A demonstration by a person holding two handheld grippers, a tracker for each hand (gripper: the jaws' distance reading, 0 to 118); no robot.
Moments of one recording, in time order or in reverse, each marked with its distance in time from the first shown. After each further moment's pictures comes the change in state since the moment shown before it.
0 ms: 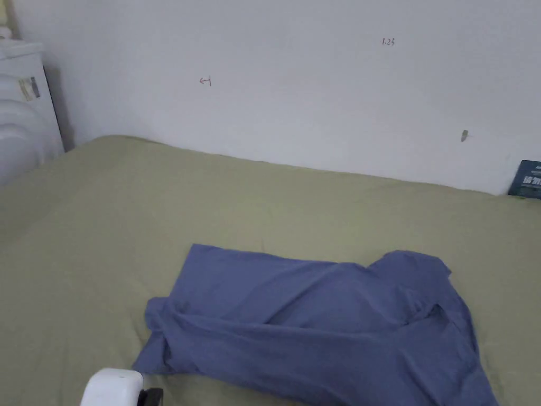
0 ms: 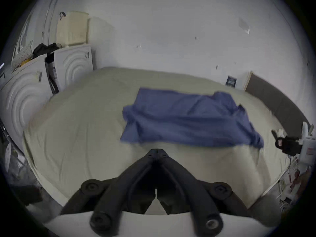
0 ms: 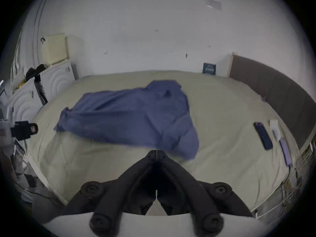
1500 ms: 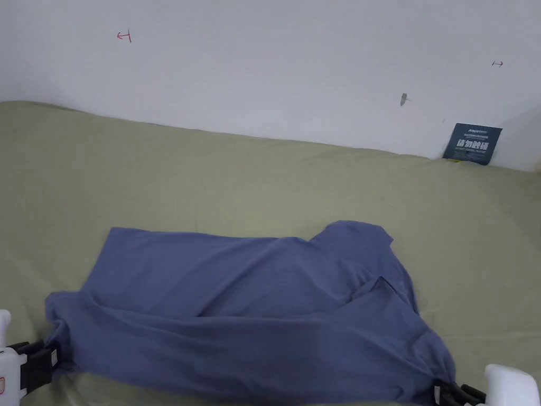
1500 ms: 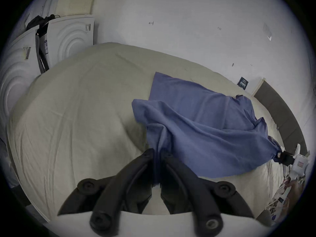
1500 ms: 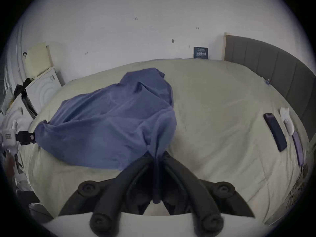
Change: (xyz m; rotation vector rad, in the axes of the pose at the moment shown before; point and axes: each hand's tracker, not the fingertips) left arm -0.064 0.075 -0.114 -0.090 -0.067 0.126; right arm 0.079 0.036 -0.098 -0.045 -0.014 -0.110
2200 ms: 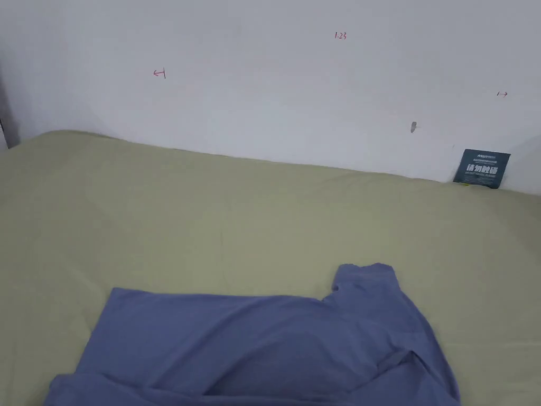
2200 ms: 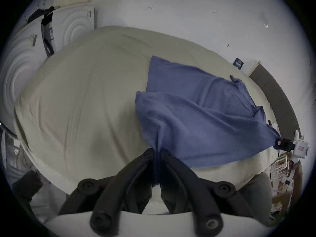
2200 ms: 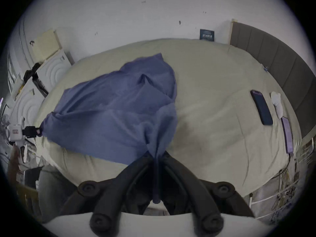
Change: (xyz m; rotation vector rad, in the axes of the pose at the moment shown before) left arm -0.048 -0.086 0.100 -0.228 -0.013 -0.006; right arm 0.033 -0.045 0.110 -0.271 0.060 0.064
